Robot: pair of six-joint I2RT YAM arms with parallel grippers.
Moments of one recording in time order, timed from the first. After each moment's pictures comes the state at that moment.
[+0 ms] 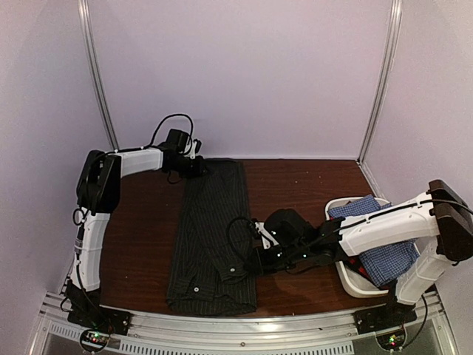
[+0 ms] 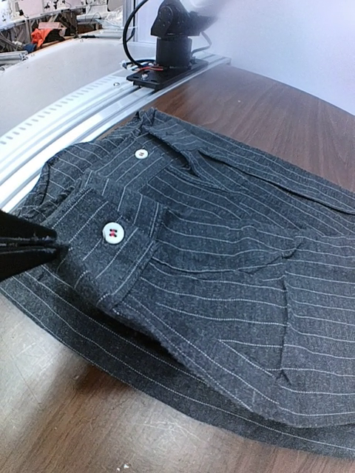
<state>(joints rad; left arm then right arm) -0.38 2.35 1.88 -0.28 0.31 -0.33 1.12 1.59 0.87 -0.06 -0.15 0.81</state>
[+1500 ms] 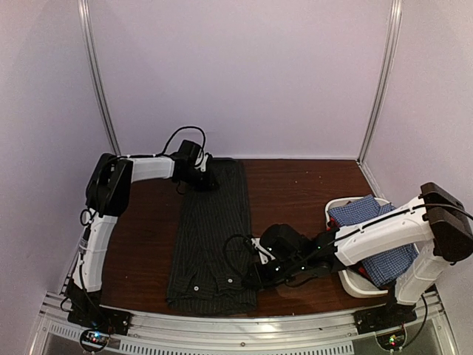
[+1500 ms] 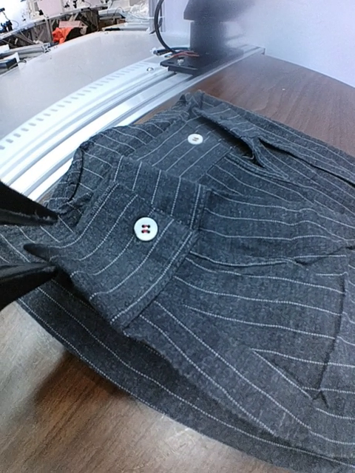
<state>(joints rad) -0.45 2.42 1.87 -0.31 0.32 -0.35 1.19 1.63 0.84 -0.04 -0.18 0.84</state>
